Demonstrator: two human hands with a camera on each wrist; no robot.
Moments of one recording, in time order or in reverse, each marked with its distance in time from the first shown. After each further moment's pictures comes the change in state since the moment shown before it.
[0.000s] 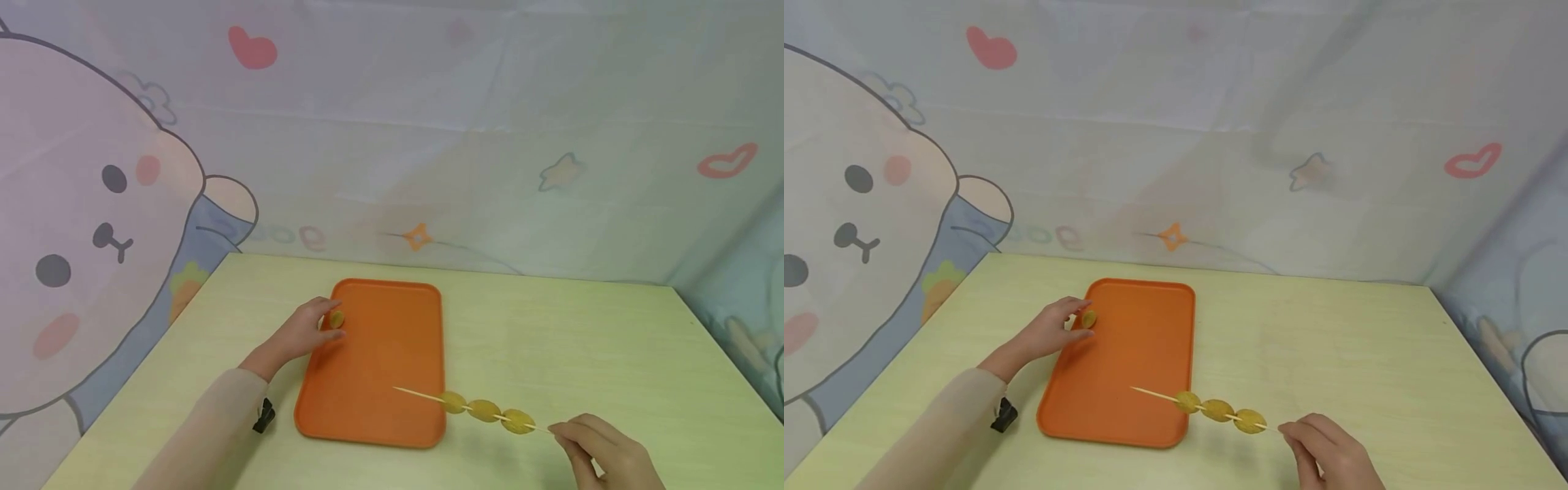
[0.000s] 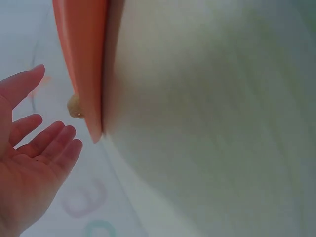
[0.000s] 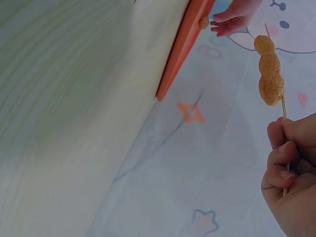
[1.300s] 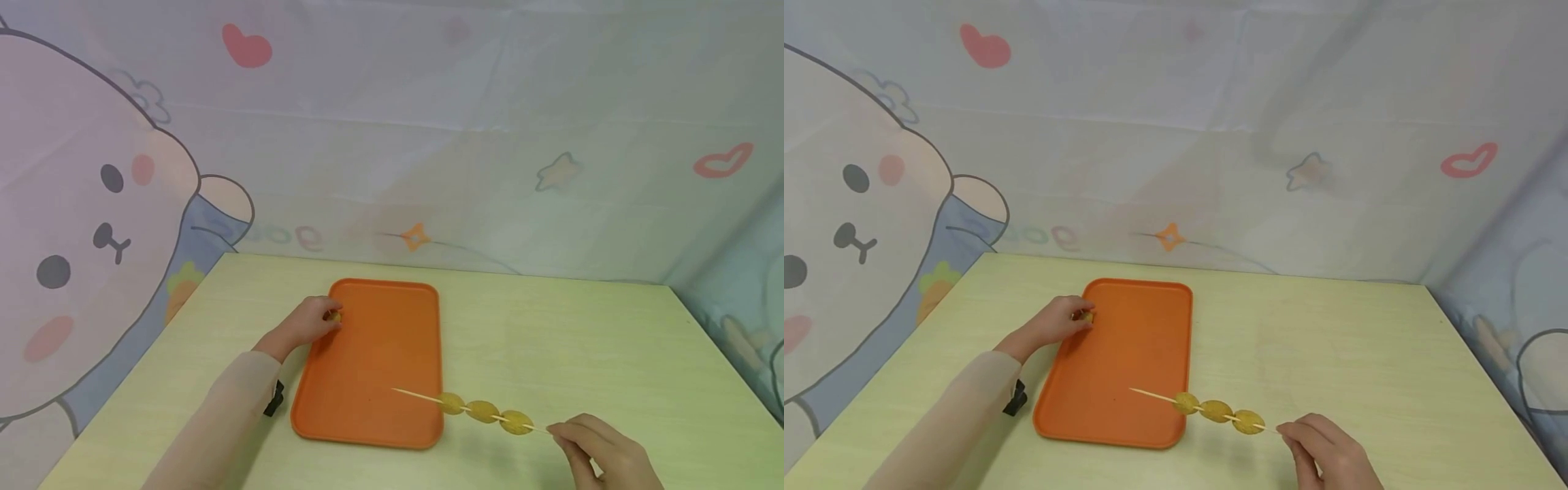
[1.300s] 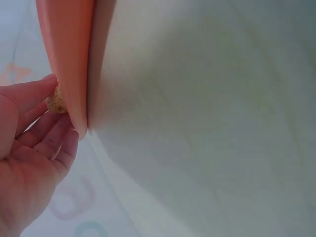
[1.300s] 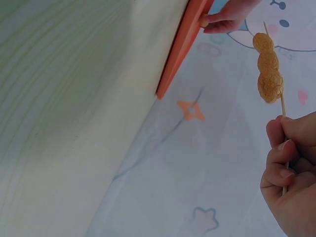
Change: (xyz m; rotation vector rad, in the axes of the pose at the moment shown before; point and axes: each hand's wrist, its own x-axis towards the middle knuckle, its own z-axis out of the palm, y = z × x) left_hand 0.032 -0.013 0.005 0.105 -0.037 0.001; right_hand 0.001 0.001 -0.002 0.014 -0.032 0.006
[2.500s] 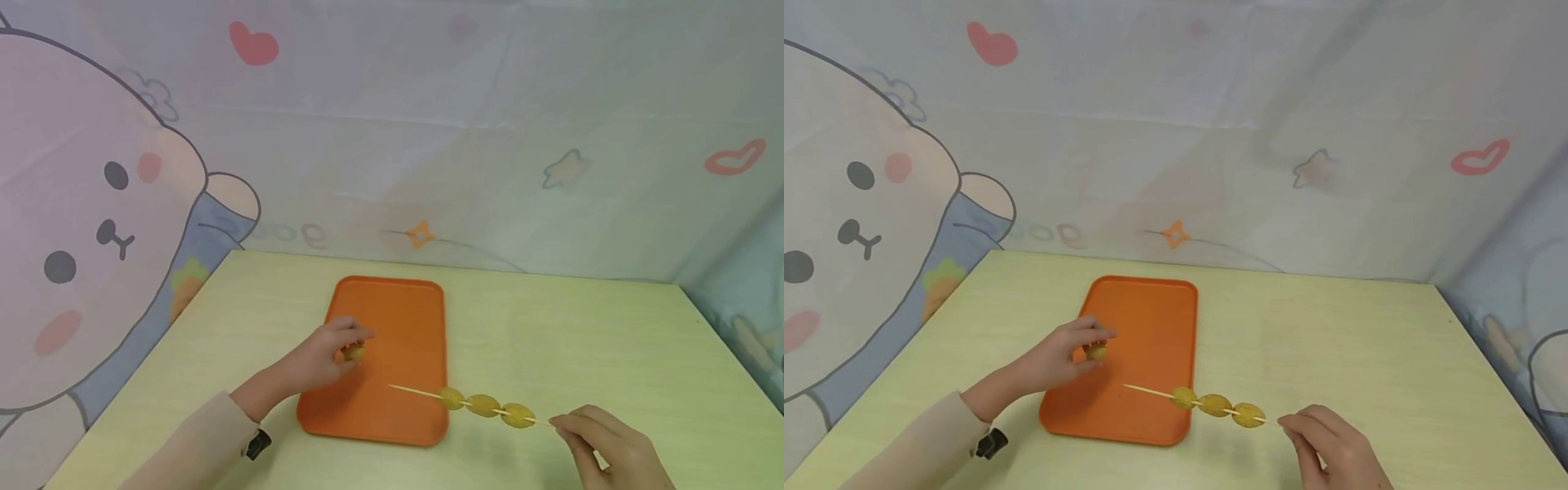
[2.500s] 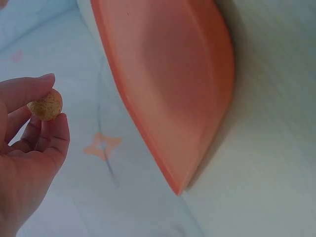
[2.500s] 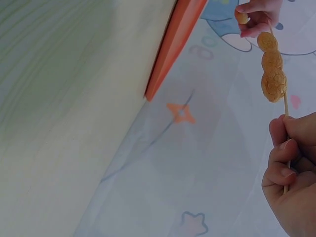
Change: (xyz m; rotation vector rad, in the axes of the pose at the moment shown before) left_hand -0.078 0.074 -0.007 -0.110 0.044 0.385; right_hand 0.012 -0.002 -0.002 0.044 0.036 -0.087
